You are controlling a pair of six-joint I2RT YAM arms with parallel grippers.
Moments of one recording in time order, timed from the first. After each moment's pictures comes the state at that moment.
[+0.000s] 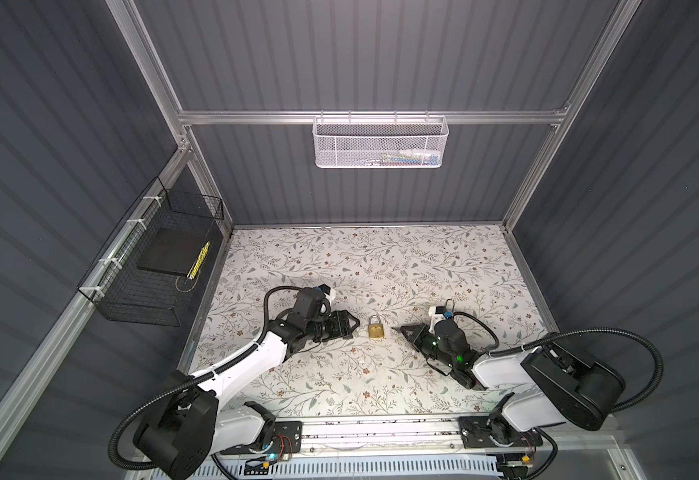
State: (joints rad) left arm -0.57 1.24 0.65 -0.16 0.39 -0.74; right arm 0.67 1.48 0.23 0.78 -0.06 1.24
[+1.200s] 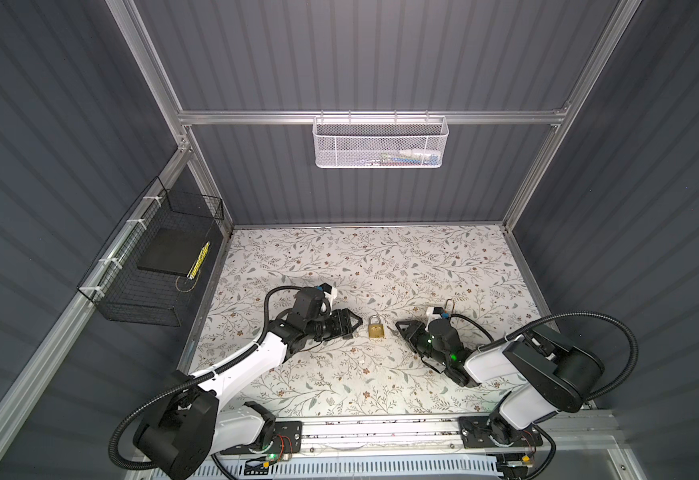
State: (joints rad) left arm -0.57 1.24 0.64 -0.12 0.43 -0.76; right arm 0.69 1.58 0.26 0.85 -0.01 1.33
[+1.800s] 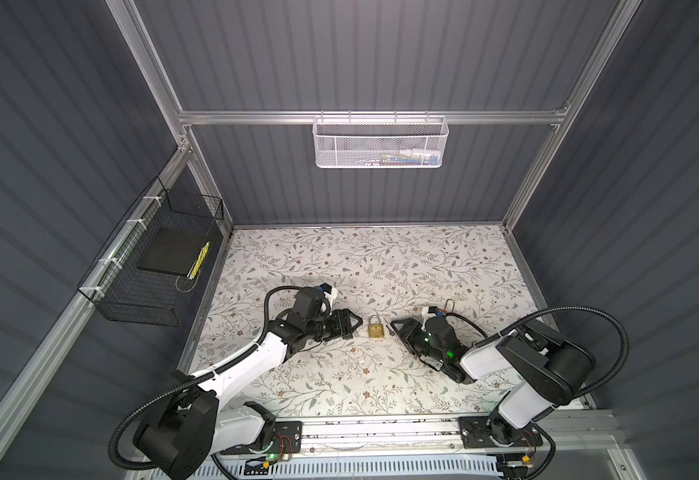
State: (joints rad) left arm -0.57 1.24 0.64 -0.13 0.43 -0.76; right arm 0.69 1.64 0.30 0.85 -0.08 1.33
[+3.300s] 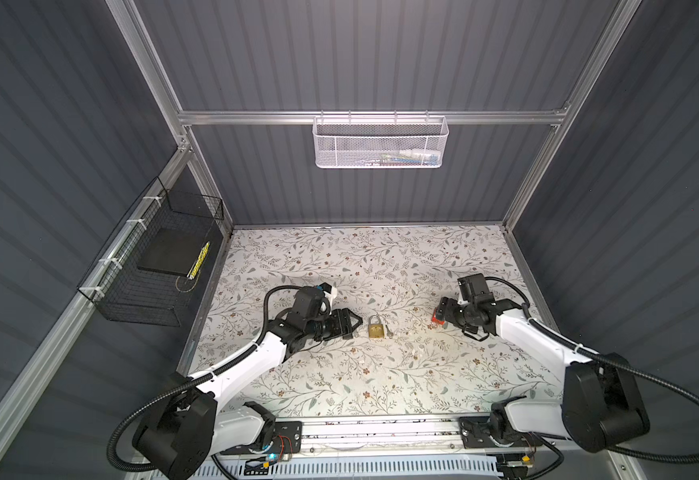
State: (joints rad) left arm -0.57 1.23 0.65 -0.14 0.43 -0.76; right arm 0.26 1.36 0.76 -0.47 -0.05 0.57
